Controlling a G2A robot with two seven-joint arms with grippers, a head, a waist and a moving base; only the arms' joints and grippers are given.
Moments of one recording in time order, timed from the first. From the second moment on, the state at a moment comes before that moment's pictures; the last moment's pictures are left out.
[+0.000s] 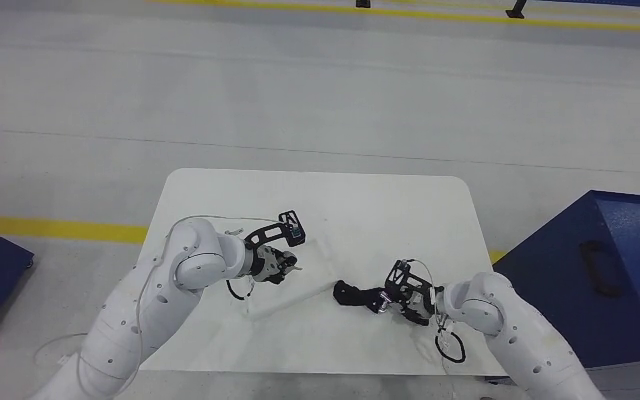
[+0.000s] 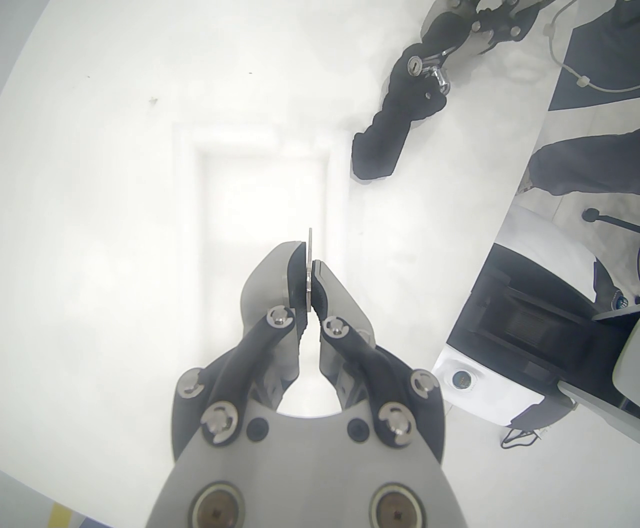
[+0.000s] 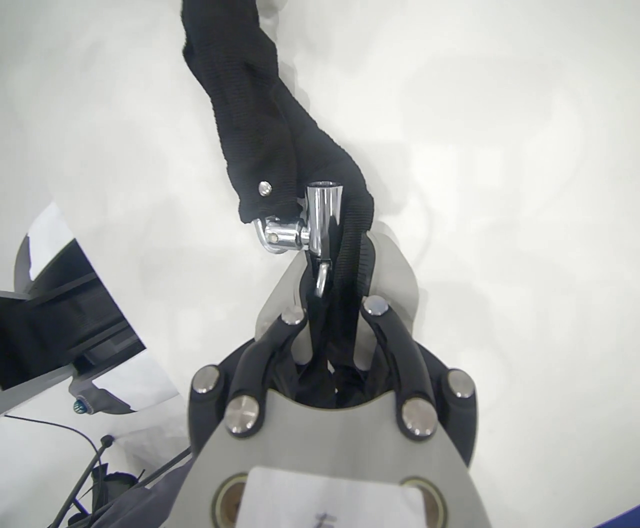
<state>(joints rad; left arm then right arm) 0.73 -1.09 -0.86 -1.50 0.71 -0.59 -1.05 -1.11 -0.88 1.07 -1.45 -0.83 -0.64 0.82</state>
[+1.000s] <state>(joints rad) 0.73 -1.09 -0.86 -1.50 0.71 -0.59 -1.05 -1.06 -0.87 1.10 -1.36 -0.71 -0.65 0.85</state>
